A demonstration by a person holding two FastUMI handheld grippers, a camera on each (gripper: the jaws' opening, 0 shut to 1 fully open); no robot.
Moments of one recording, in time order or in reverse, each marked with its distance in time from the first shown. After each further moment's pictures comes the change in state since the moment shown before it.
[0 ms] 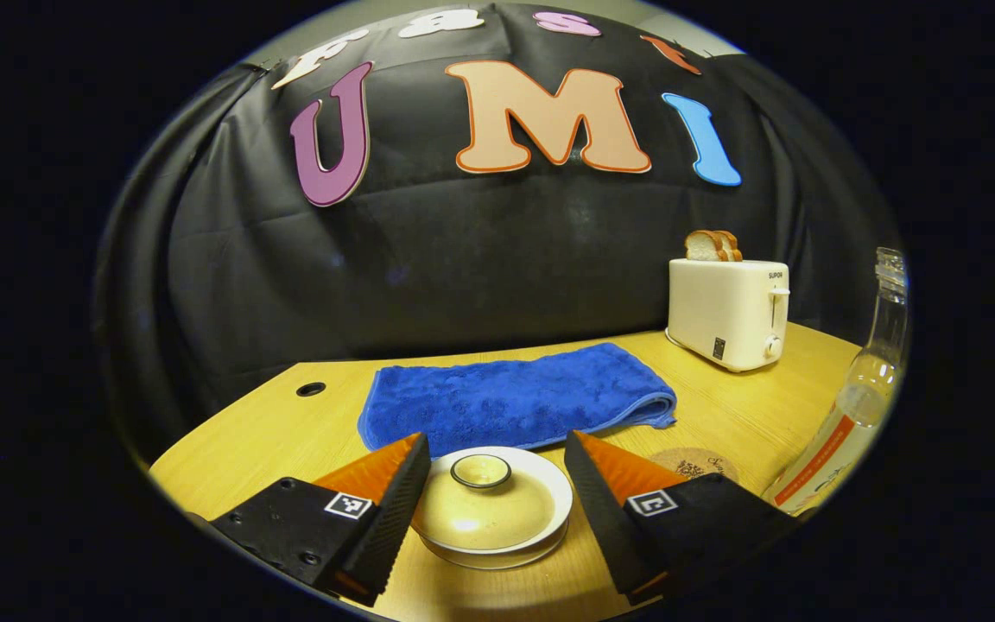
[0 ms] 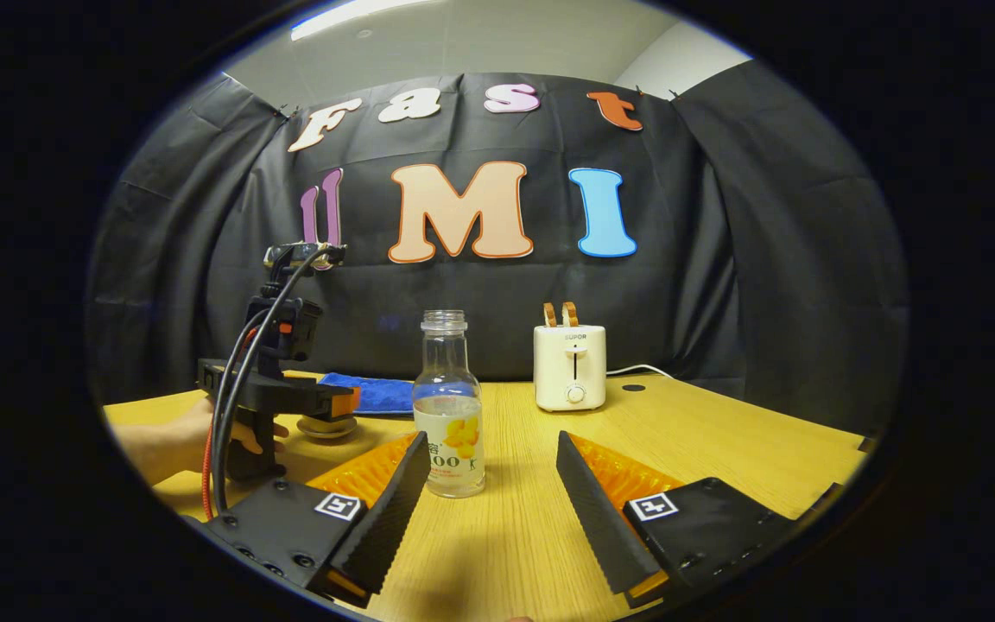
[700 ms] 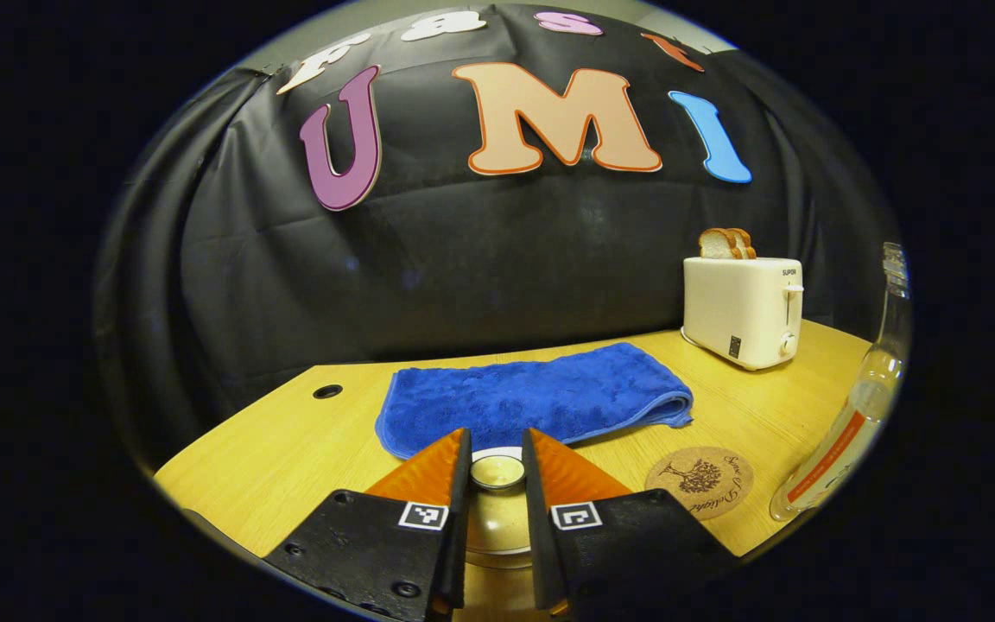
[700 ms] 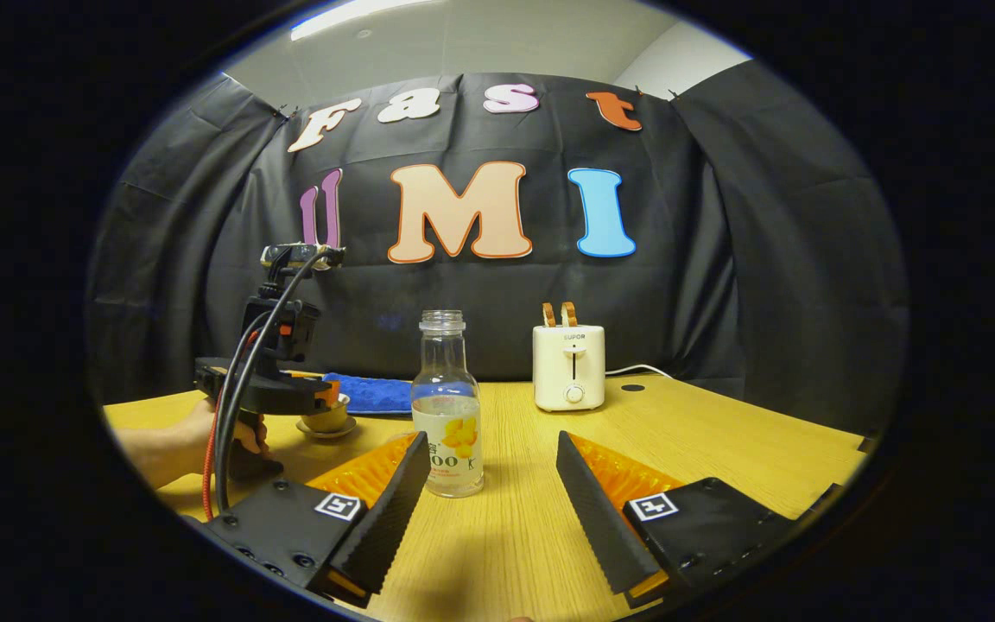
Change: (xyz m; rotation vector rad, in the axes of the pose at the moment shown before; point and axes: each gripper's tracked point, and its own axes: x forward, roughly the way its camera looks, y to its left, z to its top) left arm -0.001 0.009 0.000 0.018 -0.006 0.043; right arm -0.001 -0.002 0.000 0.001 0.000 -0.003
